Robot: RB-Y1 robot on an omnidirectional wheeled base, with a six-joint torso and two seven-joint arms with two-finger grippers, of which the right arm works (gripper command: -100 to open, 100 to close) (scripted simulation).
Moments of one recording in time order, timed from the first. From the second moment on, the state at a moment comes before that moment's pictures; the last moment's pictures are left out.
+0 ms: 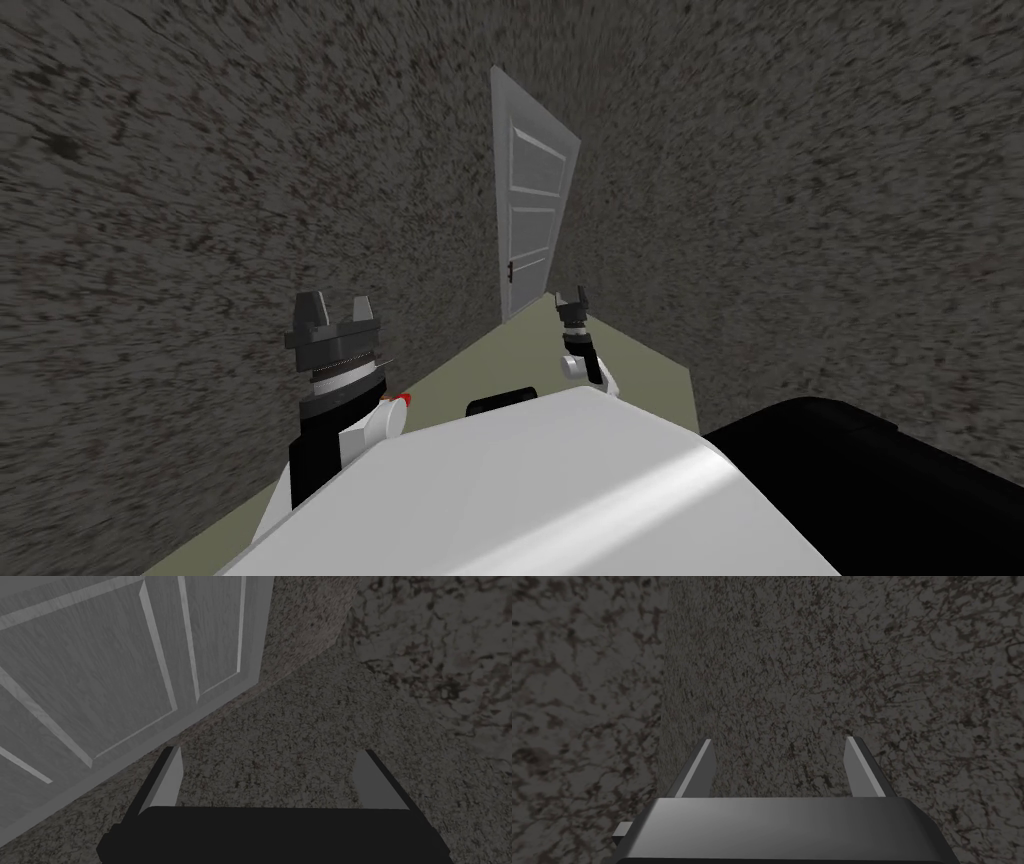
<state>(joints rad) 0.34 -0.09 -0.04 -1.90 -0.10 -0.65 -0.38</state>
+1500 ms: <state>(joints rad) 0.22 -0.16 -0.04 -1.52 -0.23 -0.72 -0.67</state>
